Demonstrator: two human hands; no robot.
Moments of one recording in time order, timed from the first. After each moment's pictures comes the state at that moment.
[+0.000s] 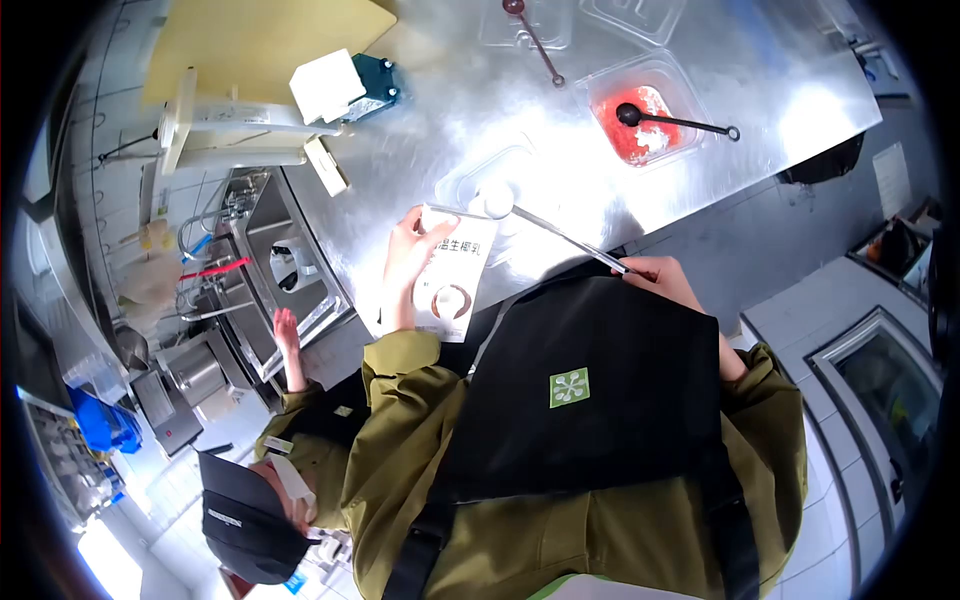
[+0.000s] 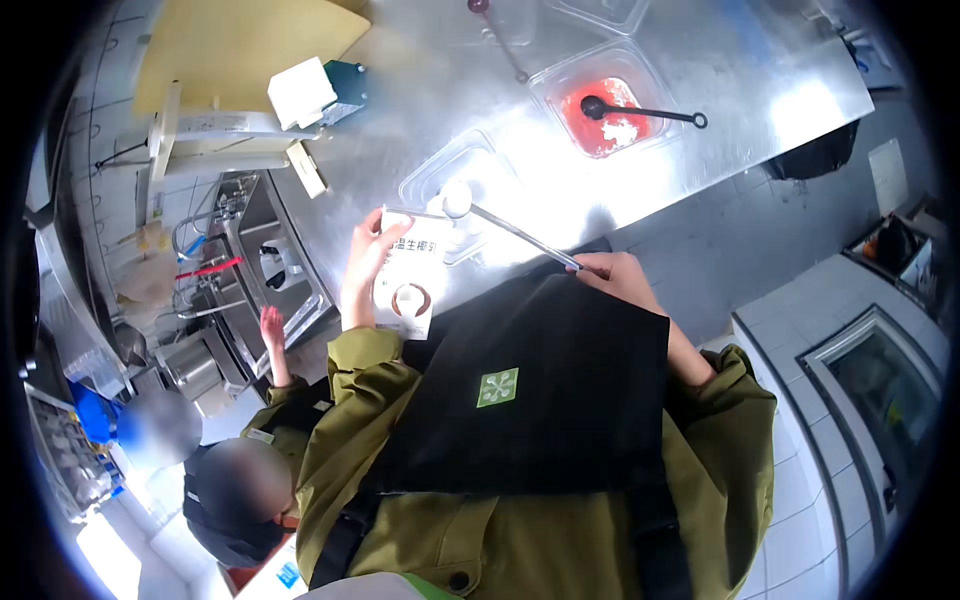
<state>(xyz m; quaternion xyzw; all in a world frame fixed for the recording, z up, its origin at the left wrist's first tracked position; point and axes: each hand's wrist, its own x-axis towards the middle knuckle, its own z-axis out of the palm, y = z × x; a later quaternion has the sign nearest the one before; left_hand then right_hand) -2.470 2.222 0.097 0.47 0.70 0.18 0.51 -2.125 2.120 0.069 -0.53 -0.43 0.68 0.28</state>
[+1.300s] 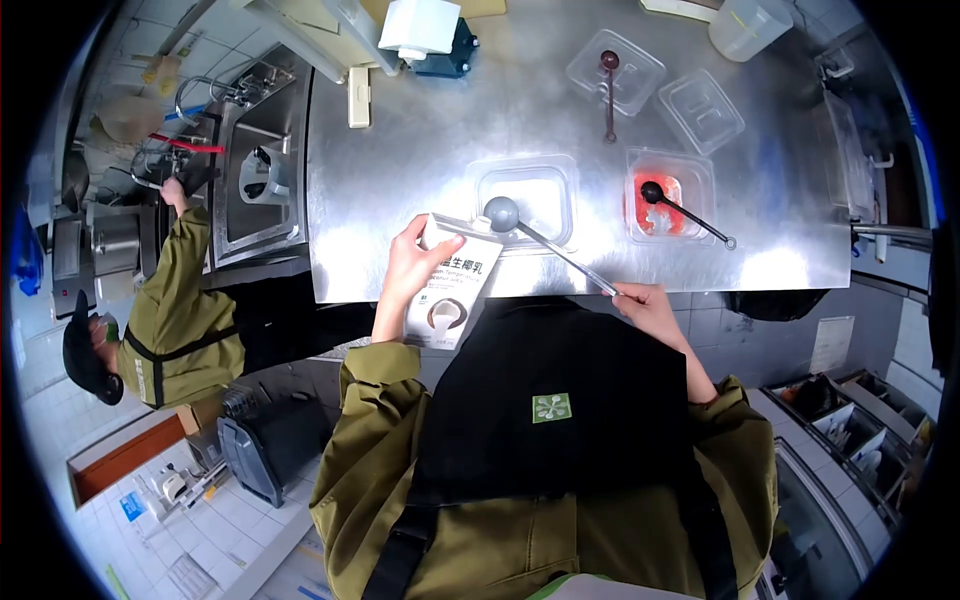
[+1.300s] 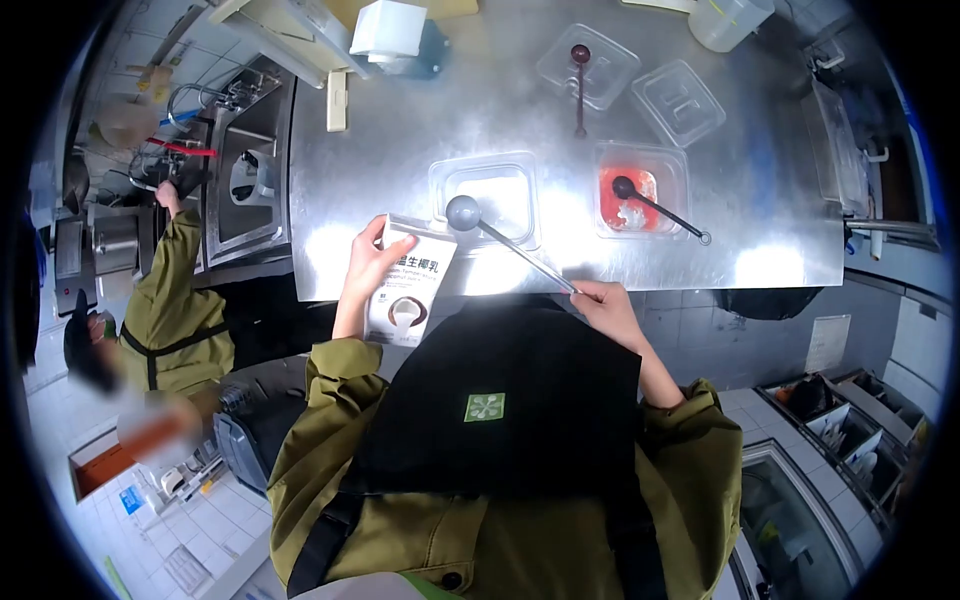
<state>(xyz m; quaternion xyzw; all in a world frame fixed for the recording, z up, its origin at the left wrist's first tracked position) -2.472 2.140 0.107 0.41 0.70 0.37 0.45 -2.113 2.161 0.064 -0.52 -0.52 0.66 0.15</state>
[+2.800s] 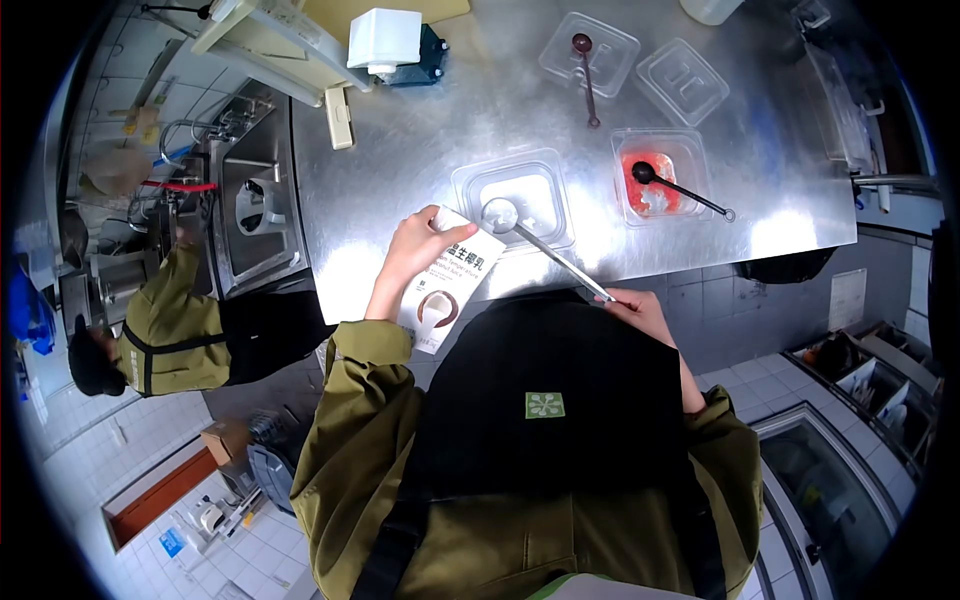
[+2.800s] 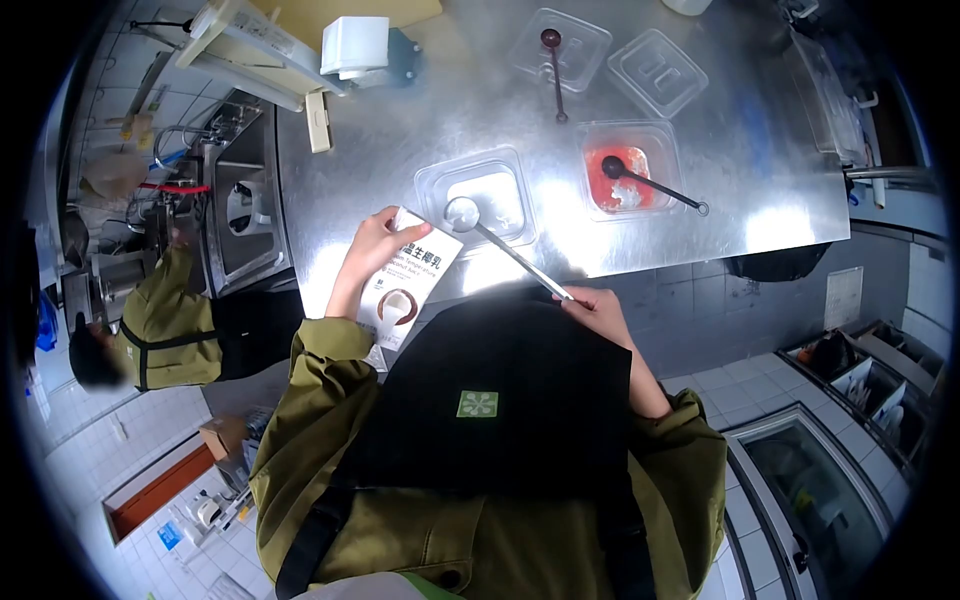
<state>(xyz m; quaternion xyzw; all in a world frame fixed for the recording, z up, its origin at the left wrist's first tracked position) -2.473 2.193 0.111 0.46 0.75 0.14 0.46 -2.124 2.128 0.057 -0.51 -0.52 0.65 0.23</state>
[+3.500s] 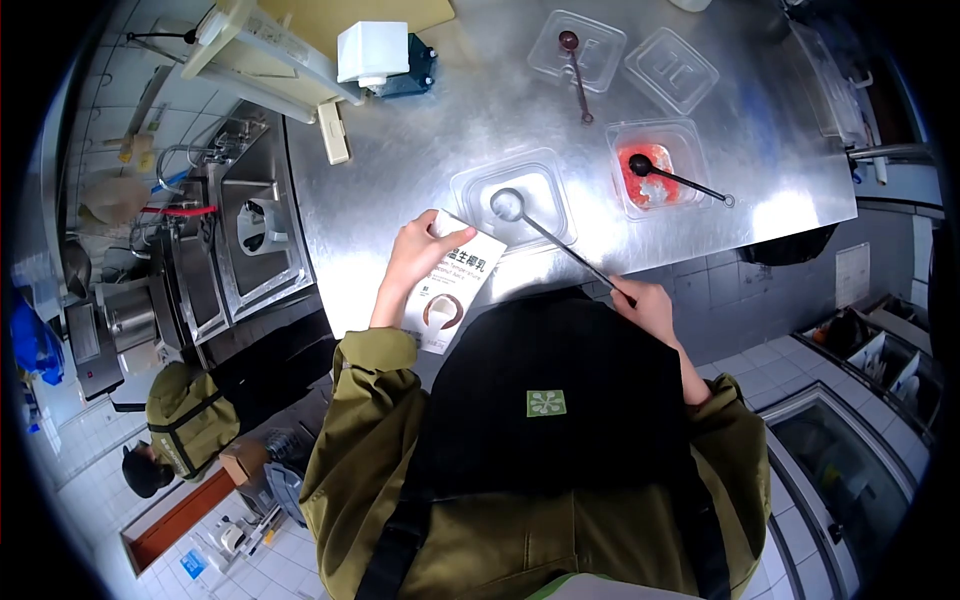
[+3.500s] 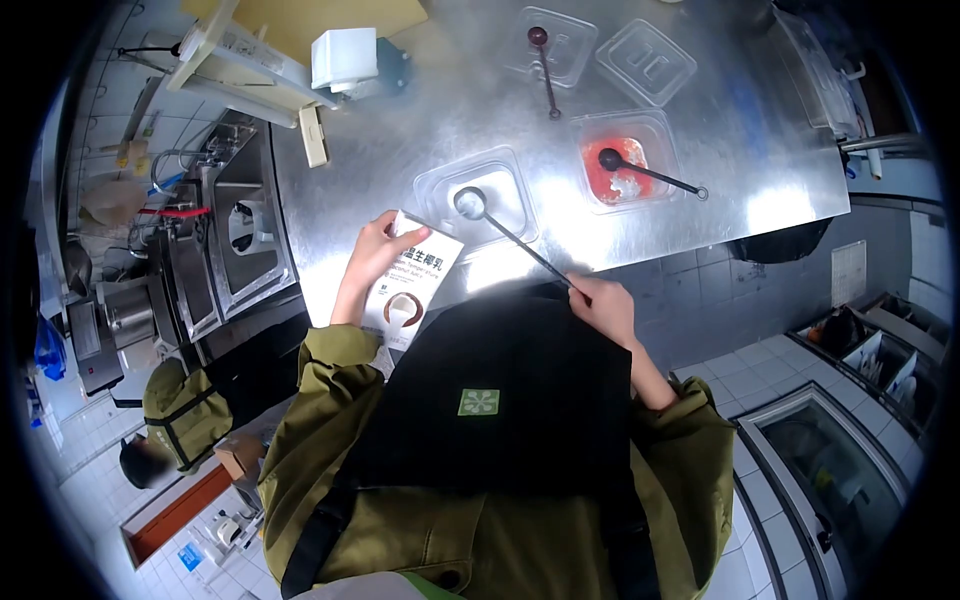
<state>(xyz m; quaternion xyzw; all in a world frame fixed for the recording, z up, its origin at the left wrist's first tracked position) -2.477 2.194 0.107 0.47 0.72 0.18 0.47 -2.142 2.122 0.070 -0.59 -0.68 0.37 0.21</state>
